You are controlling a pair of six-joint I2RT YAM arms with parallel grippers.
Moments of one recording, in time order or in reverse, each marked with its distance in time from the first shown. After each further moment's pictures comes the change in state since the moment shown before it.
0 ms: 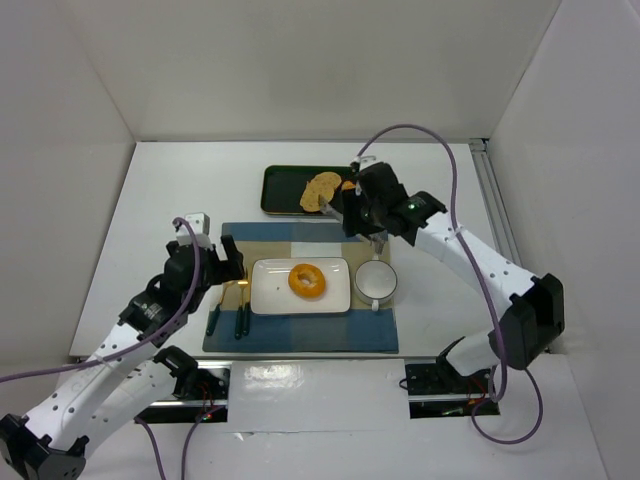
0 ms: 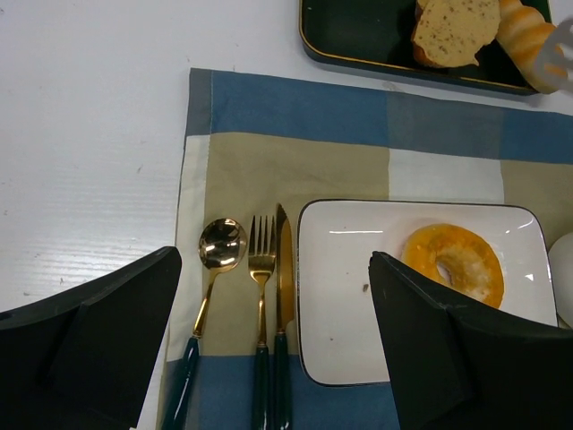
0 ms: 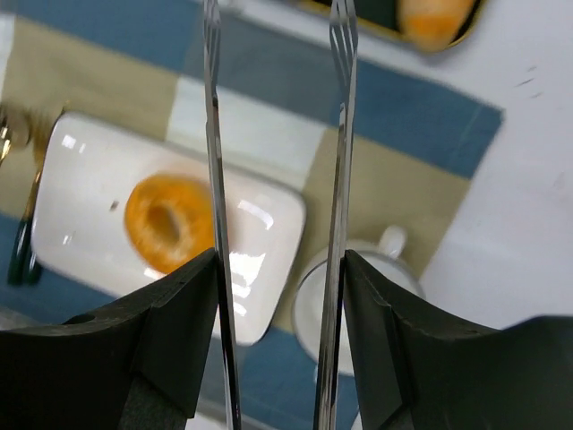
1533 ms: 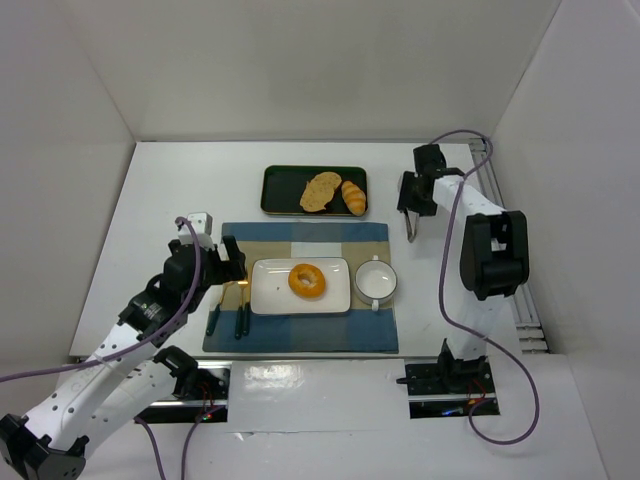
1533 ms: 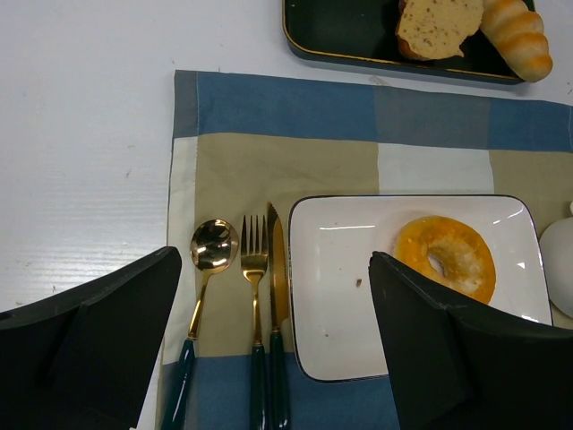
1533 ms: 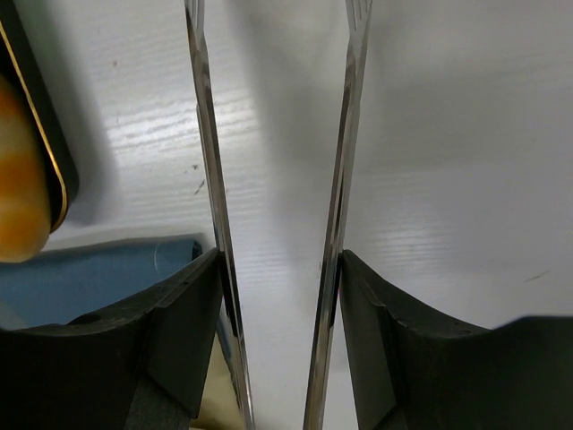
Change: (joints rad) left arm 0.000 0.005 0.004 0.008 0.039 0.024; right arm -0.572 0.475 0.116 0.158 -0.022 -0.030
